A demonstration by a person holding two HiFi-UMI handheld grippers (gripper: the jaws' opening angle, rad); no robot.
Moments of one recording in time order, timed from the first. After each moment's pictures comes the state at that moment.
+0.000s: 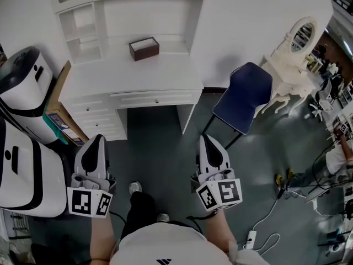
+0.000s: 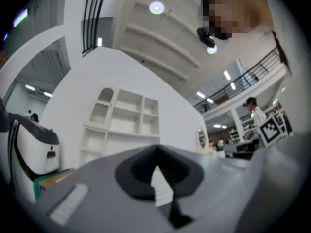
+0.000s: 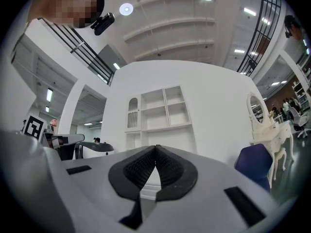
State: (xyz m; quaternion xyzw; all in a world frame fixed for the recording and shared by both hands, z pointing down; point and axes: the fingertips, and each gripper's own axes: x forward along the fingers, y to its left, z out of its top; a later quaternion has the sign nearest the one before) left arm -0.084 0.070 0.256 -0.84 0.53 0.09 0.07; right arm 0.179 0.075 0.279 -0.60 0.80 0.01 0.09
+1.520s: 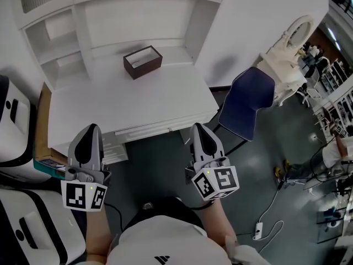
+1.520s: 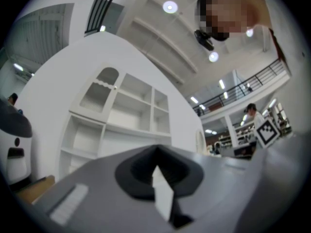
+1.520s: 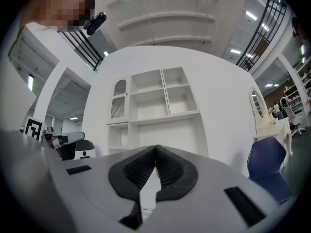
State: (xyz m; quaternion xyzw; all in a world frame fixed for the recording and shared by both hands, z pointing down) left arm -0.200 -0.245 0.259 -0.88 0.46 0.12 0.06; right arm 0.056 -0.208 0.289 -0.65 0.76 -0.01 0.07
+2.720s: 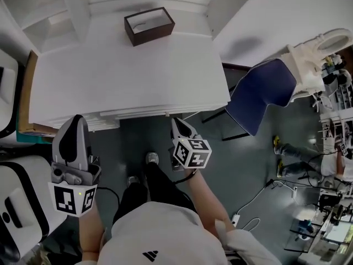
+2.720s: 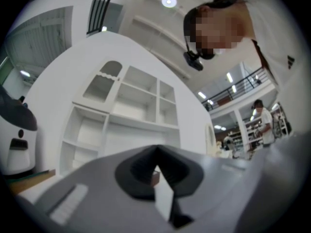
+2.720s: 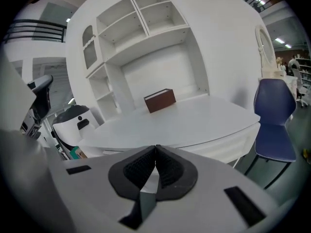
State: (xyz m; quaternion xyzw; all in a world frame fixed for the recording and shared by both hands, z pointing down) left arm -0.159 -0.301 0.303 -0.85 0.51 0.10 0.05; right arm 0.095 -0.323 0.553 -0.58 0.75 -0.29 -0.12
